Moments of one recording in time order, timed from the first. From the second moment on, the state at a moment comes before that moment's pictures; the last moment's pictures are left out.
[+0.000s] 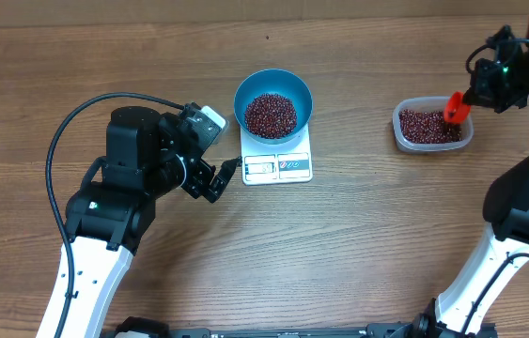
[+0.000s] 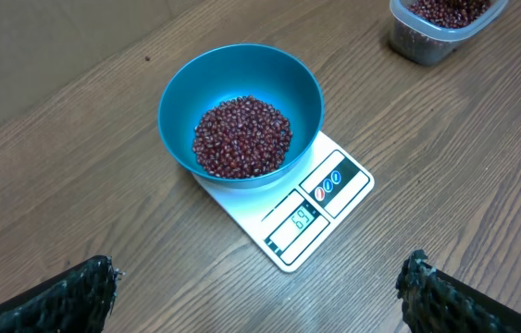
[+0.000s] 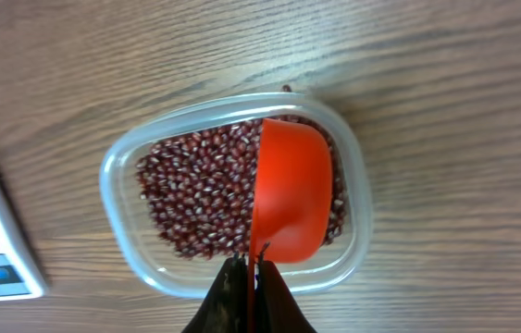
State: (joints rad) left arm -0.22 1.14 1.08 -0.65 0.35 0.36; right arm -0.32 2.22 2.23 -1.46 -0.22 -0.13
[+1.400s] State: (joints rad) left arm -0.22 1.14 1.08 -0.65 0.35 0.36; right arm -0.20 2.29 2.23 -1.56 -0.12 -0.32
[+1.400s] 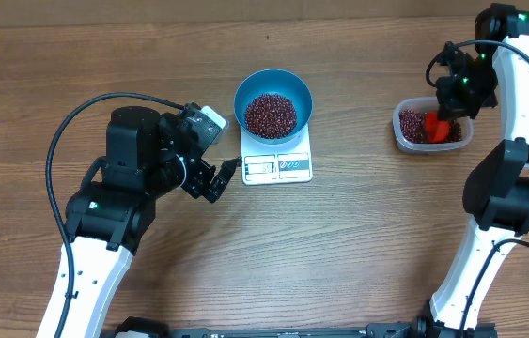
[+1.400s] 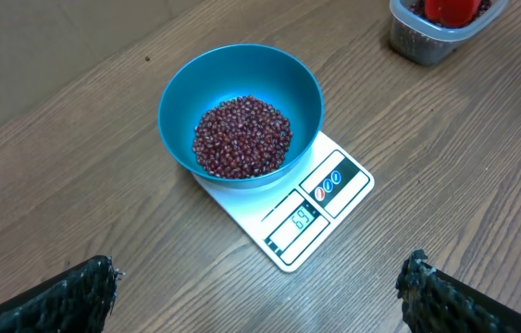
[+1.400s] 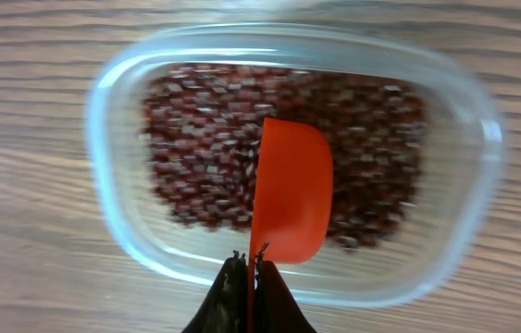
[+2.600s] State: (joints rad) left arm -0.22 1.14 1.08 -0.65 0.35 0.36; right arm -0.41 2.30 2.14 -1.58 -0.66 -0.29
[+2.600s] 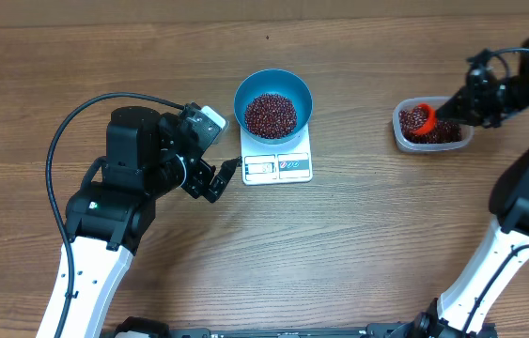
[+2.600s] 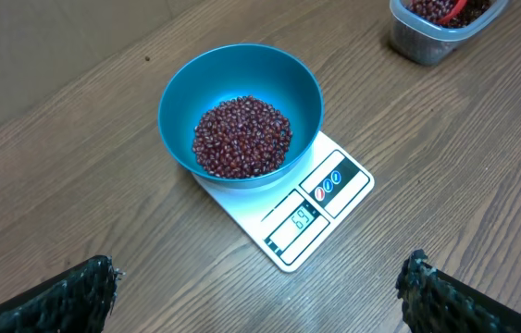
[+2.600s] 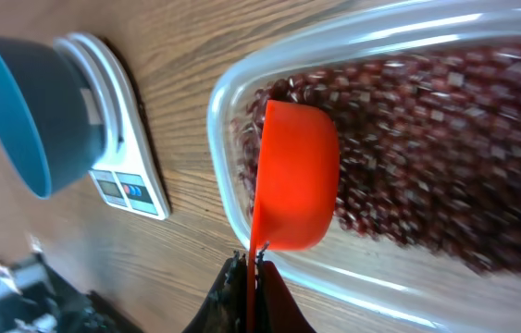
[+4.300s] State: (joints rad) left arm -0.22 1.14 1.08 -0.65 0.35 0.36; right arm -0.08 2.30 2.14 -1.64 -1.23 -0.42
